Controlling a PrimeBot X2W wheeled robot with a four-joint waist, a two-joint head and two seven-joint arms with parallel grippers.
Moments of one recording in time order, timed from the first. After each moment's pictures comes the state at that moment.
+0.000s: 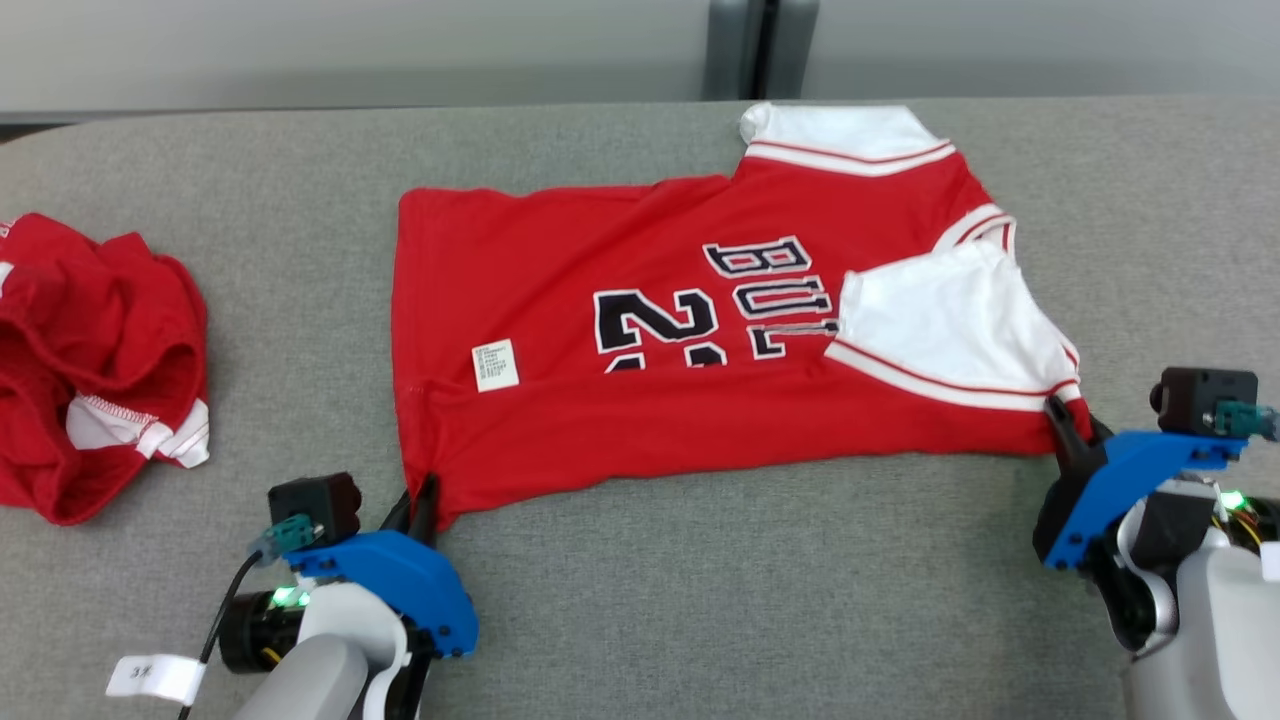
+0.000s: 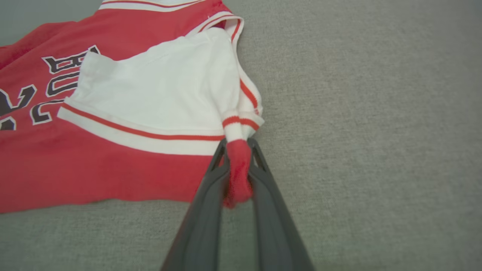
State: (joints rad) left arm -0.34 0.26 -0.55 0.50 -0.77 0.17 0.00; right arm -0.39 -0.05 -0.25 0.43 0.10 0.13 0.29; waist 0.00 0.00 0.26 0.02
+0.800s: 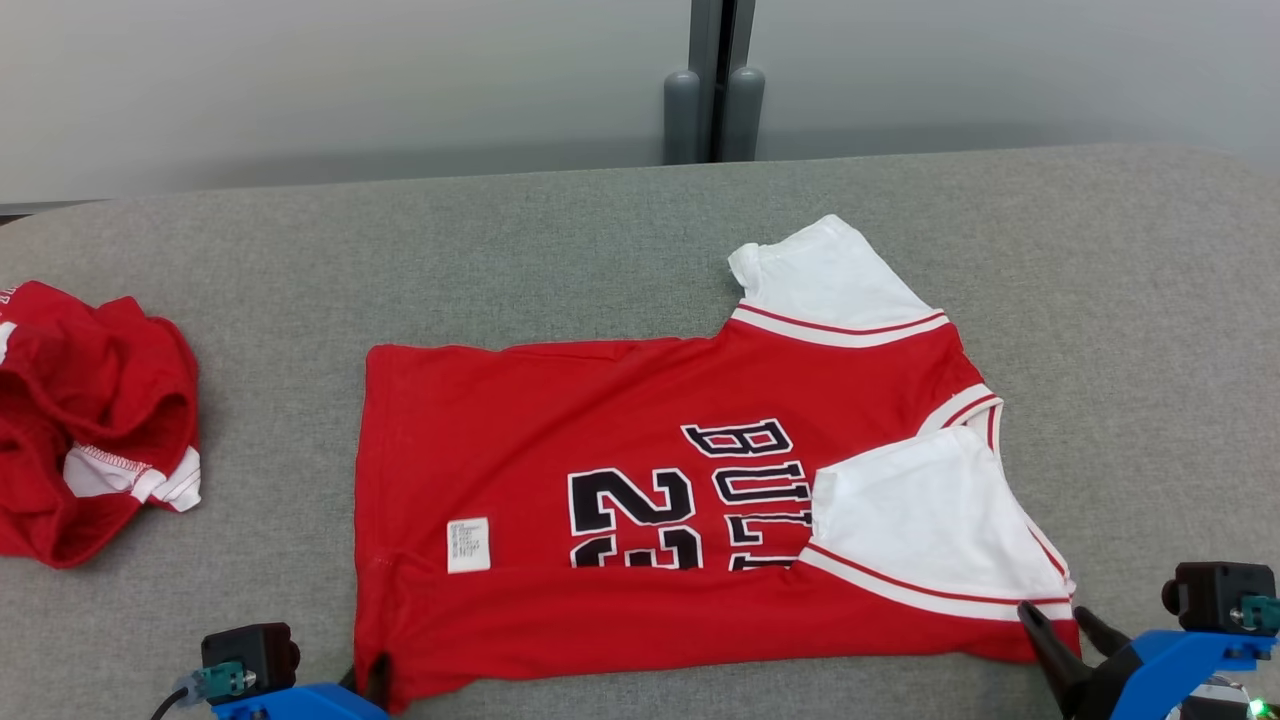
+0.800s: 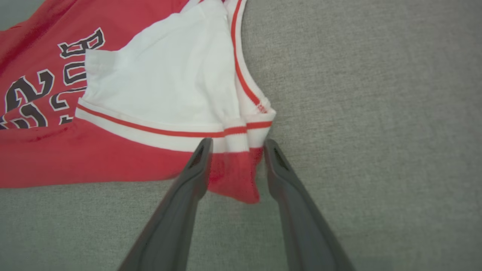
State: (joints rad) left arm 0.05 0.48 -0.52 0.02 -0.86 0.39 0.25; right arm 0.10 -0.05 -0.18 -0.04 0.31 0.13 0.58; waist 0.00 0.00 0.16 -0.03
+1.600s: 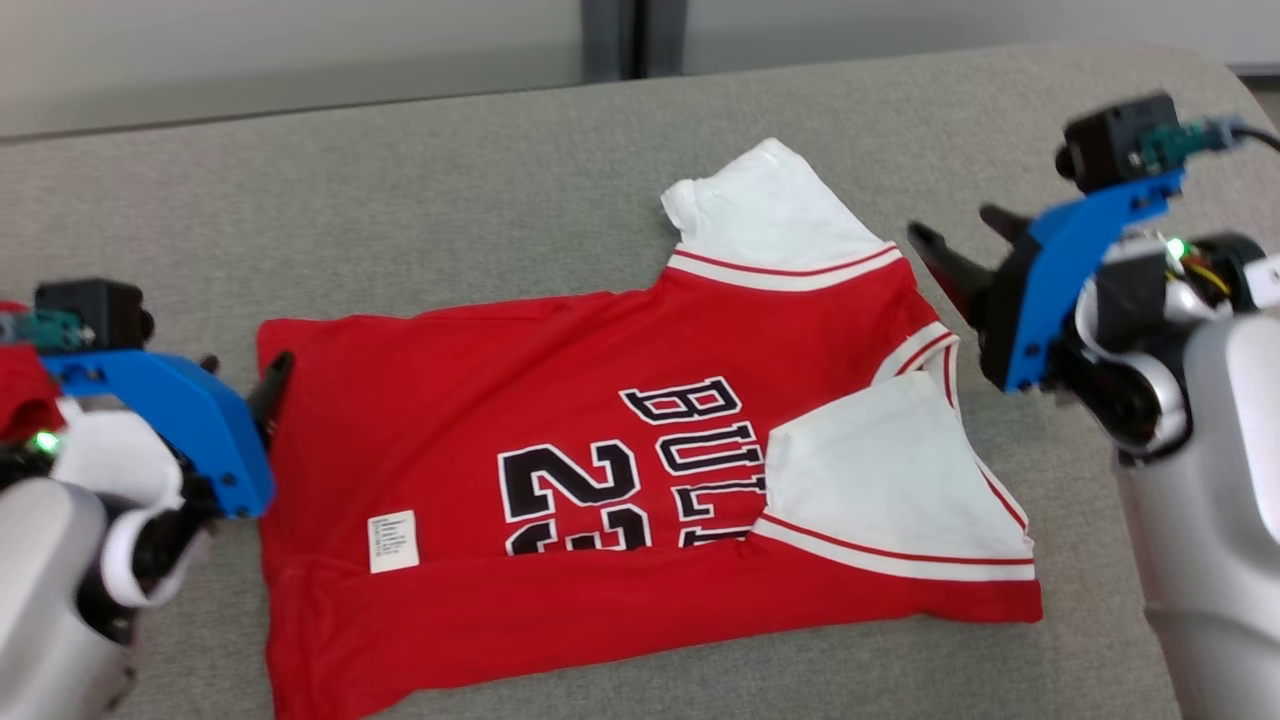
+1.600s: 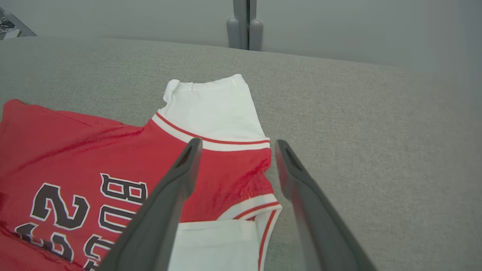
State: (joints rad) left arm -0.45 0.61 -0.47 0.16 -0.89 0.21 0.49; right arm -0.62 -0.19 0.06 0.16 0.33 0.13 0.77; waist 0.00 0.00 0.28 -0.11
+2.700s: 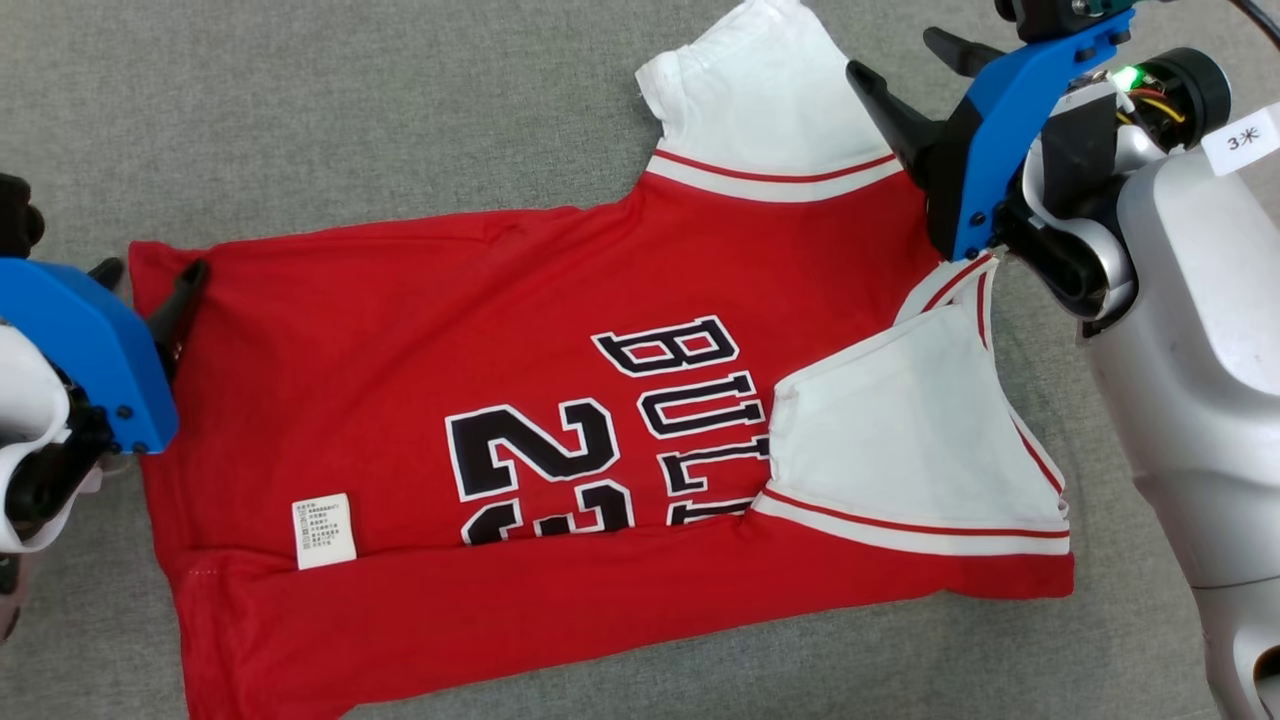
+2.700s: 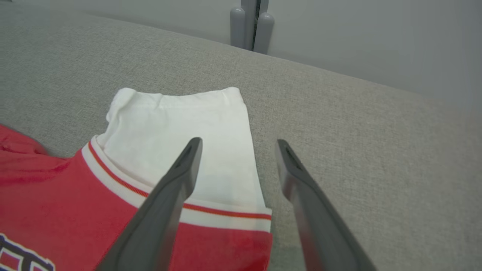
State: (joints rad) left arm -0.58 0.76 -0.46 0.10 -0.87 0.16 0.60; right arm -0.99 -0.24 0.35 0.50 0.41 0.13 0.47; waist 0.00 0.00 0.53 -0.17
